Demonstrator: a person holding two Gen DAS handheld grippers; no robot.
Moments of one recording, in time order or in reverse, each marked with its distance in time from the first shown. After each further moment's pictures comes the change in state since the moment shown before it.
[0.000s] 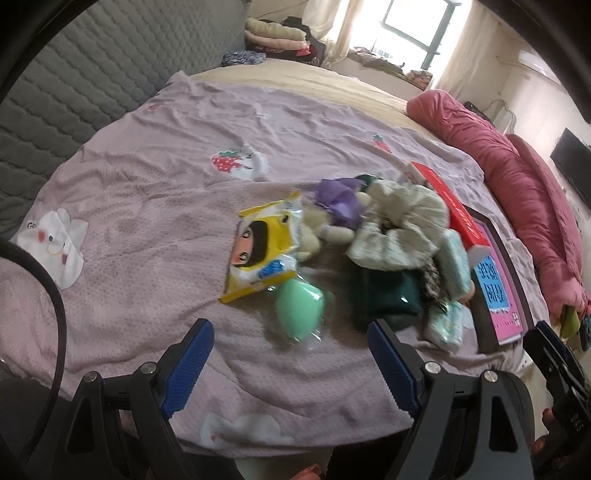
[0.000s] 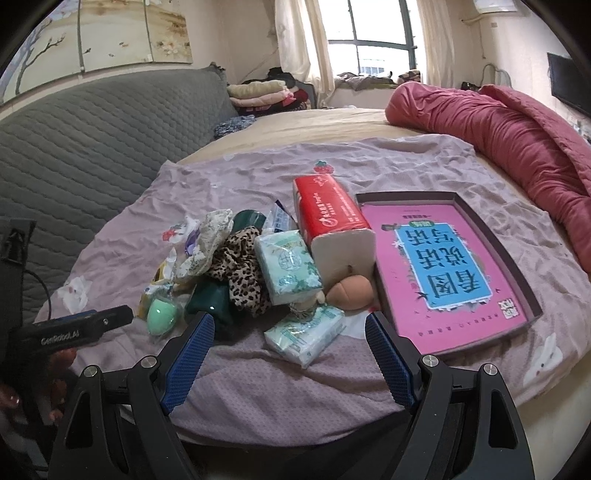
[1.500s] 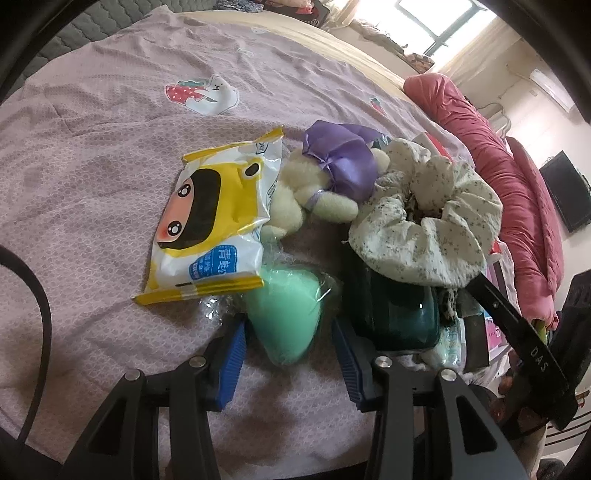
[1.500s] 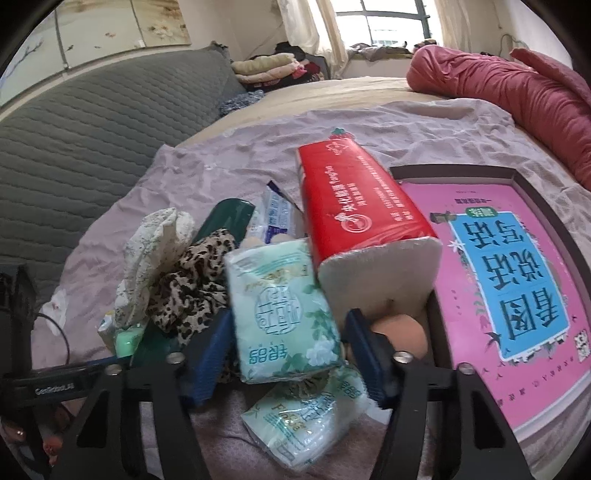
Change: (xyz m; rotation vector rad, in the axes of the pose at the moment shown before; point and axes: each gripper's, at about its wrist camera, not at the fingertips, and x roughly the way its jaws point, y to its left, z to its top) left arm 0.104 0.009 0.016 -0.115 0.179 -0.181; right arm 0.131 -0.026 0.031 0.036 0.097 0.117
